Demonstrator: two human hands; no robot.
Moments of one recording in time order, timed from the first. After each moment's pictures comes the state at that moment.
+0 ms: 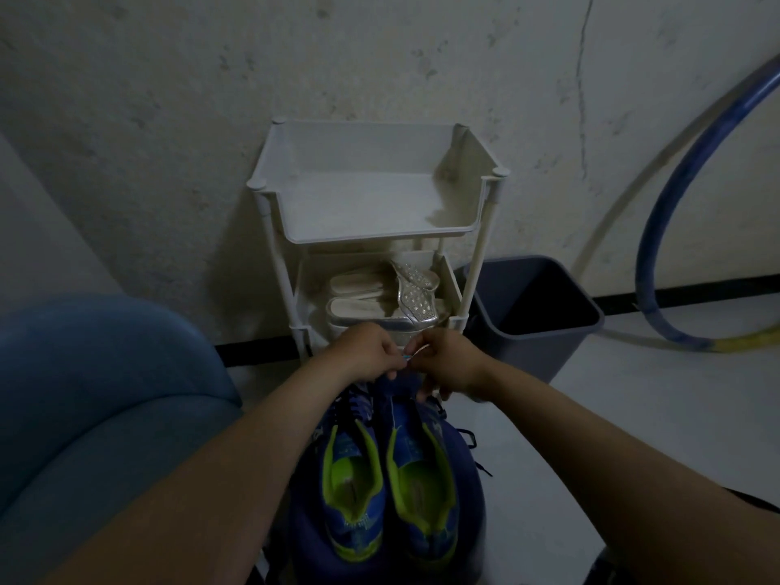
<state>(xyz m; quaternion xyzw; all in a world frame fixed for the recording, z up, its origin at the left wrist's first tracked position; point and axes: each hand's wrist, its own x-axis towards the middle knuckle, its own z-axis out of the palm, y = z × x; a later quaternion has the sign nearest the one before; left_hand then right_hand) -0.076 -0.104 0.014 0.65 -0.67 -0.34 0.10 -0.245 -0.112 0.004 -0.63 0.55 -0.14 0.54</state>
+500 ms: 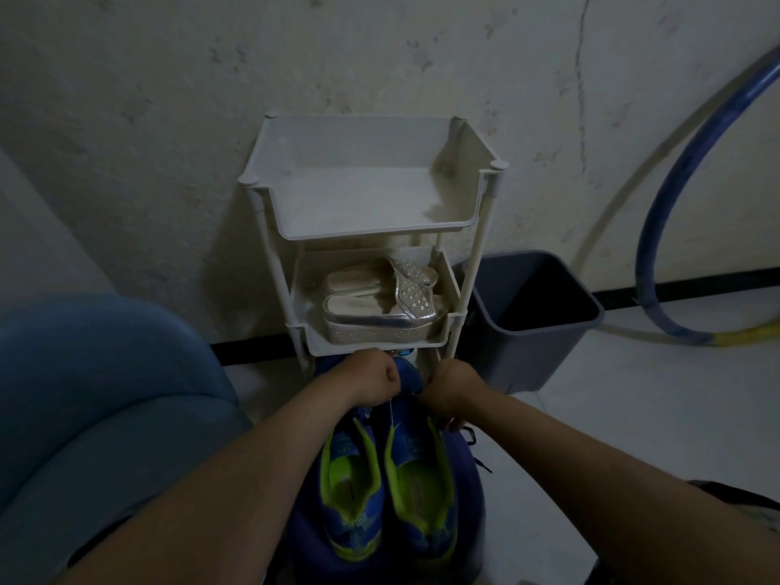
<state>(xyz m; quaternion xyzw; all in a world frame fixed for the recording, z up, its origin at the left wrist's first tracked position) -0.080 -0.096 -0.018 0.64 -0.69 -0.33 0.03 -0.242 -0.099 -0.033 -0.62 0.67 0.01 0.41</state>
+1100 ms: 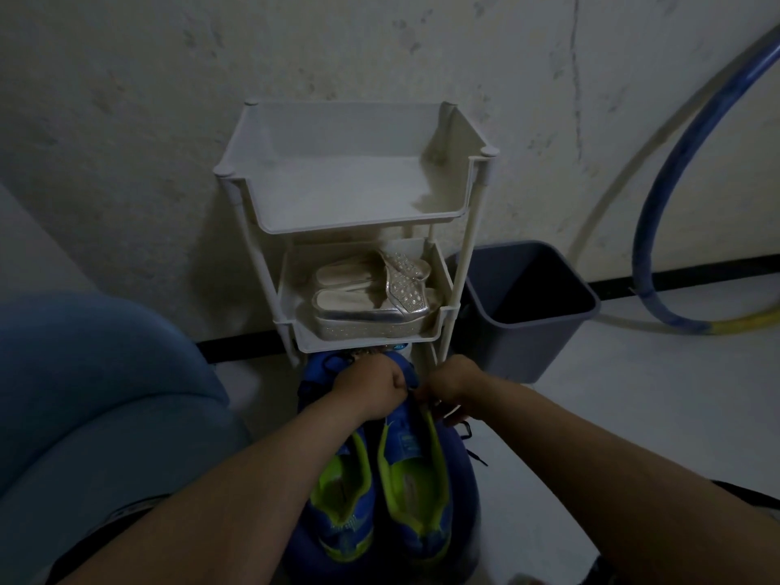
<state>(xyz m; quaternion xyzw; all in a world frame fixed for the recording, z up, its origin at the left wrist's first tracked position) -0.103 -0.090 -0.044 0.65 -0.70 -0.28 0.04 -0.254 -0.103 -0.031 -0.51 0.68 -0.03 0.52</state>
